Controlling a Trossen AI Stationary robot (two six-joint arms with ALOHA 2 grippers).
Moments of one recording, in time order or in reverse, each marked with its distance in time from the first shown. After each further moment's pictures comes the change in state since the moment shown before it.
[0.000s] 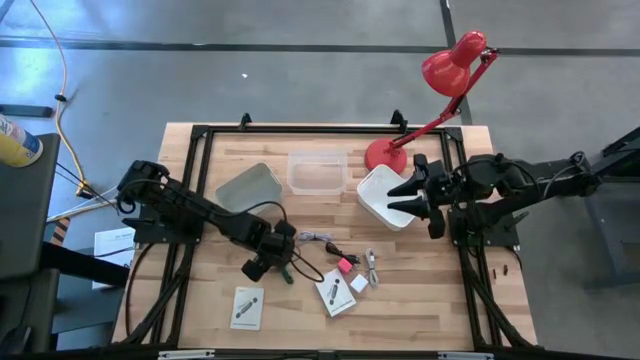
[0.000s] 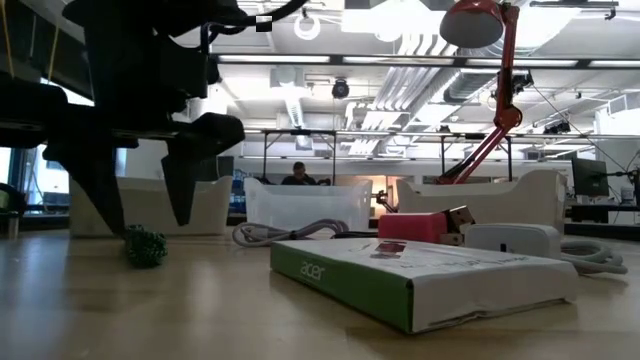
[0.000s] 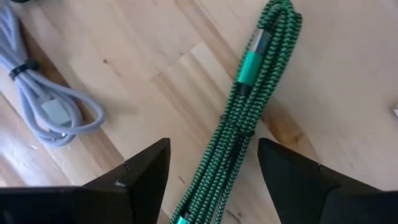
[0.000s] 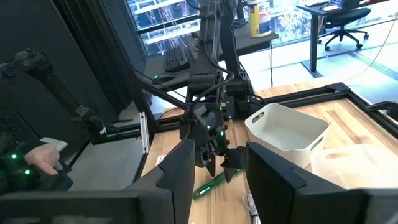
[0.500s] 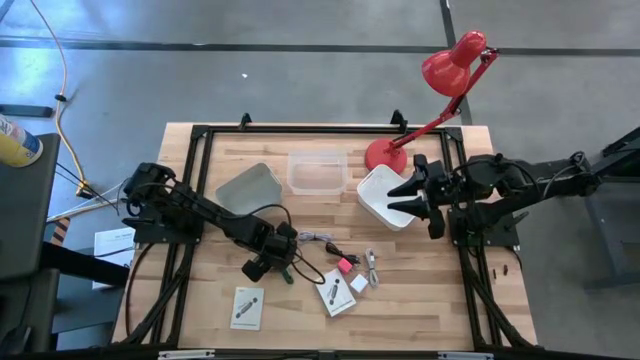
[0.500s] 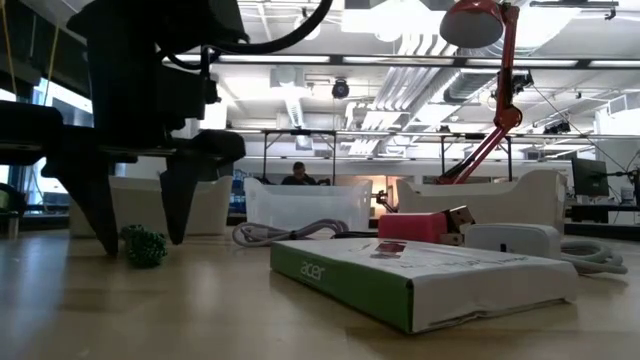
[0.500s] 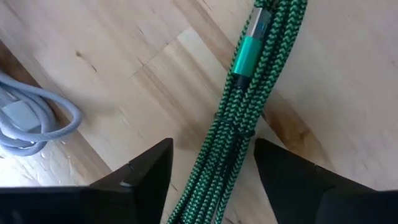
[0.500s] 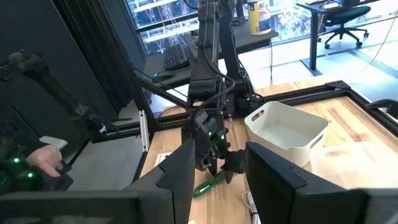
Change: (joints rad) left arm 0.000 0.061 0.002 0.011 0.010 0.027; right arm 0.000 0.000 0.000 -0.008 0.000 0.001
